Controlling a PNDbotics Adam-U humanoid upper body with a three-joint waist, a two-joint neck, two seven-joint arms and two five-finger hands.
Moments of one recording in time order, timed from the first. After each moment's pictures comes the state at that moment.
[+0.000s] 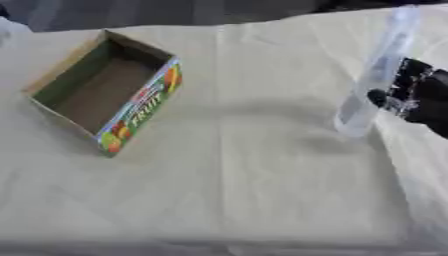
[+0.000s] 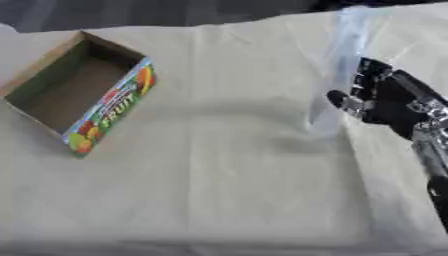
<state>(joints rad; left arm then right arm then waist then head) -0.03 0.49 0.24 -1.70 0.48 -0.04 0.42 -0.30 -0.55 0.00 -1.60 -0.34 0.10 0.33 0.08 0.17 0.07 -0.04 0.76</state>
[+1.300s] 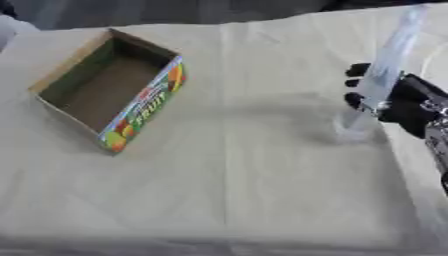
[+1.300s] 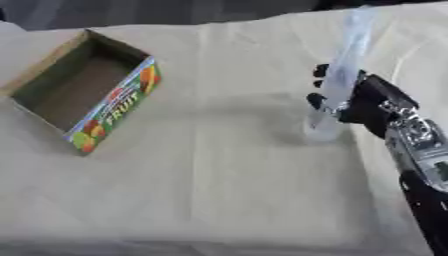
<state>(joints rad) -0.03 0.47 0.23 -1.70 0.48 -0.04 0.41 -0.38 -0.48 0.03 -1.49 -0.30 0.11 0.32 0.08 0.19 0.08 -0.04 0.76</state>
